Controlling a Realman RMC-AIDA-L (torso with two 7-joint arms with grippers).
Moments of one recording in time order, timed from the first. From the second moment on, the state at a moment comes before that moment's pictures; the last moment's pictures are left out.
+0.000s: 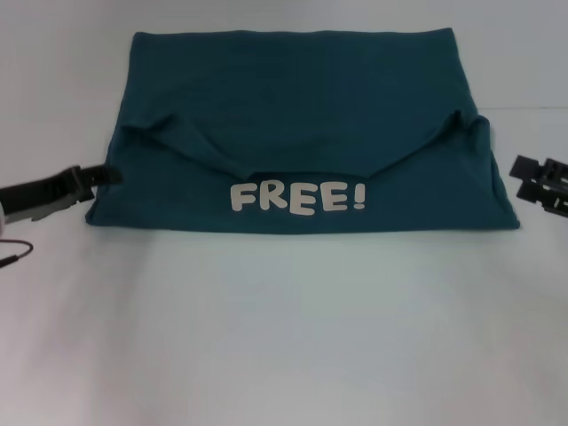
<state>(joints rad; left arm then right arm) -0.57 -2.09 0.55 0.73 2.19 1.03 -2.32 0.41 1.96 -0.61 -0.61 -1.76 -1.52 2.14</state>
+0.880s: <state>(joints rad) -0.61 -2.10 0.63 0.59 2.20 0.80 -2.14 0.41 1.96 -0.58 -0.58 -1.76 -1.51 2.10</state>
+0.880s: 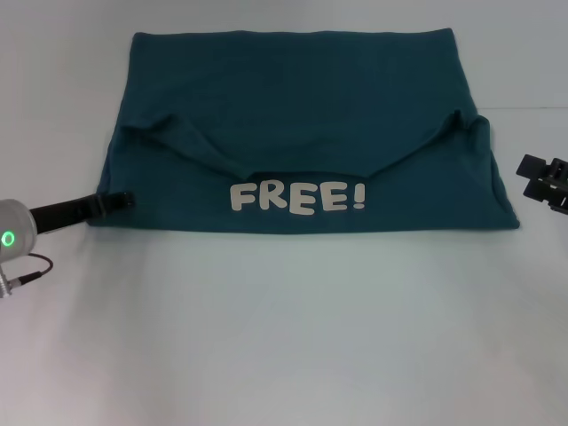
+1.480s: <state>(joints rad) -0.59 -2.11 0.64 0.62 2.20 0.81 -2.15 0.40 1.95 -0.57 -0.58 -1.76 -1.51 2.11</state>
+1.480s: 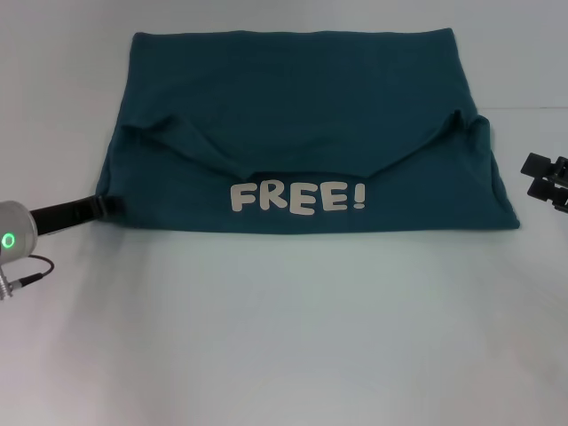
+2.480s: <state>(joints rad) -0.65 -2.08 0.64 0.71 2.20 1.00 -2.33 0.72 1.87 -0.60 -0.66 -2.44 -1.26 2.31</state>
